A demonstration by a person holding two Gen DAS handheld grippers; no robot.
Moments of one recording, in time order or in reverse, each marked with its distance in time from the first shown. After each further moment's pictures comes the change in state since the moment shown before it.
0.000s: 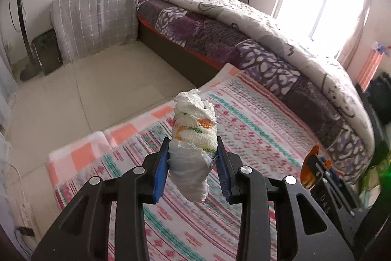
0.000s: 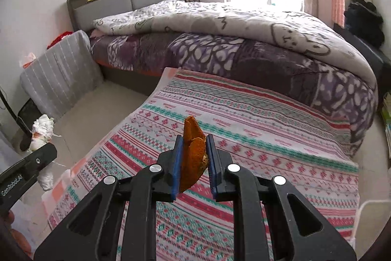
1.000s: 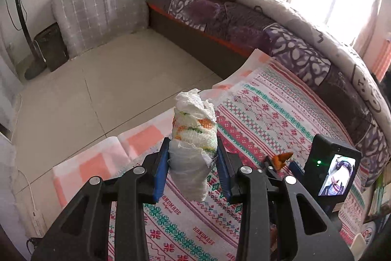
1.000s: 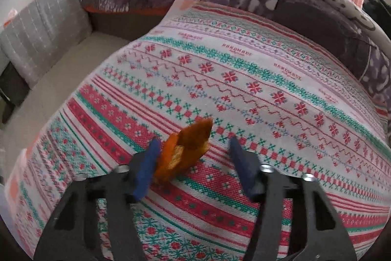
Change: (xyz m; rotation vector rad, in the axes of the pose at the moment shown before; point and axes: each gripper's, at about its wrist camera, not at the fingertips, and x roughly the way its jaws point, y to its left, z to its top) left arm 0.072 0.051 0.015 0.034 0.078 0.100; right arm 0.165 0.074 -0.051 -0.108 0.229 -0.078
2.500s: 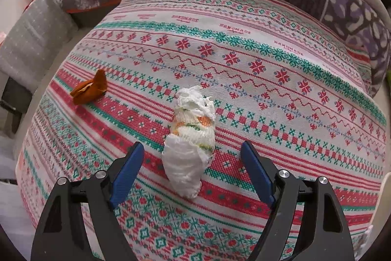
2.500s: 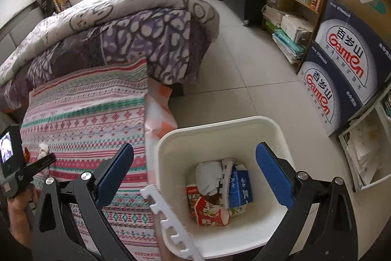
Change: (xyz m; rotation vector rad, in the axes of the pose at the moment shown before) left arm 0.052 -0.256 -0.145 0.457 0.223 -0.006; right arm -0.236 -0.395 -0.165 0.588 -0.018 -0.343
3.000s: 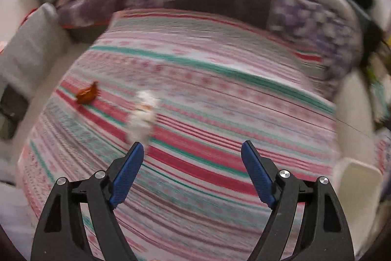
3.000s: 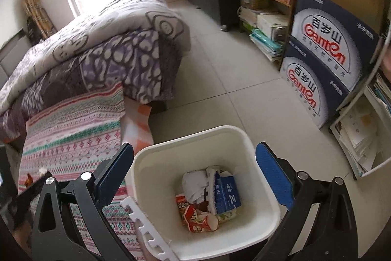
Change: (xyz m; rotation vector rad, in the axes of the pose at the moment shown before) left arm -0.080 -0.055 -0.021 -0.012 -0.079 -0.023; right arm -0.016 -0.063 0.010 0.134 -0.057 -0.023
